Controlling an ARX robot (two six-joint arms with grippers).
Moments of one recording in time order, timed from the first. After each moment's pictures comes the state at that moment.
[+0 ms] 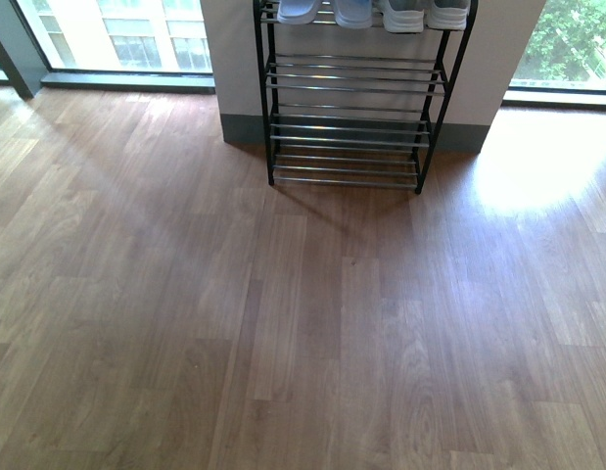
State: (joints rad) left arm 0.00 0.02 0.01 0.00 0.00 -0.01; right arm 0.00 0.00 0.02 0.00 0.00 0.00
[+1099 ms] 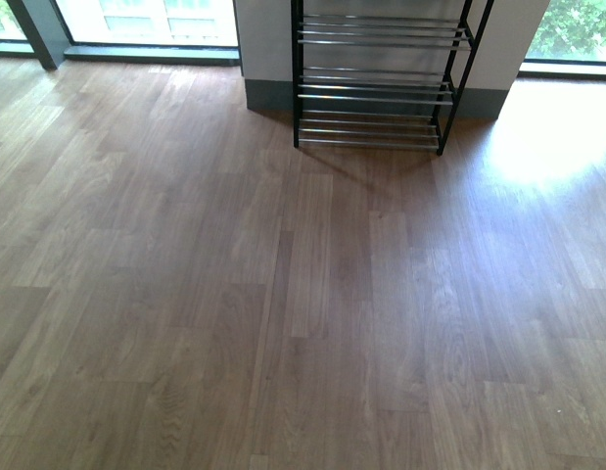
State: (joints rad) left arm 0.00 0.02 0.01 0.00 0.00 -0.01; right arm 0.00 0.00 0.02 0.00 0.00 0.00
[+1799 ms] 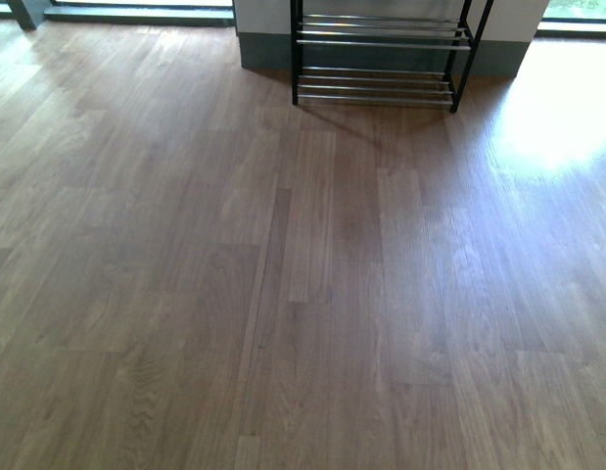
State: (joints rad) left arm 0.00 0.02 0.01 0.00 0.00 -0.01; right arm 0.00 0.00 0.02 0.00 0.00 0.00
